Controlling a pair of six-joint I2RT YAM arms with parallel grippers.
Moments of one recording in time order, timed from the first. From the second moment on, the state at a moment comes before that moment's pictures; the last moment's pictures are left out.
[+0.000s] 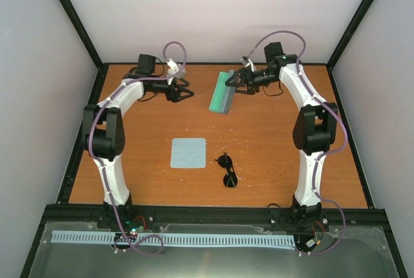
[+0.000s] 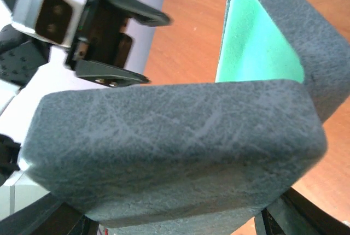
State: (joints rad) left arm -0.18 1.99 1.58 -0.49 1.00 0.60; right arm 0.20 2.08 1.94 -1.02 -1.11 0.10
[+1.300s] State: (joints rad) left arm -0.11 1.98 1.54 -0.55 0.95 0.71; right arm 0.22 2.41 1.98 -0.99 -1.02 0.26
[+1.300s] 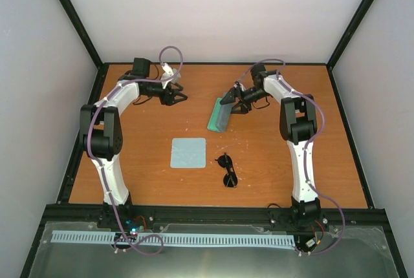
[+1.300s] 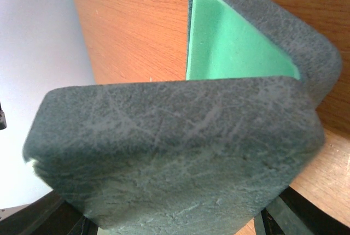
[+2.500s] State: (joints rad) left arm -0.12 2.03 1.50 -0.49 0.96 0.70; right arm 0.23 2.28 1.85 -0.91 -0.86 0.34
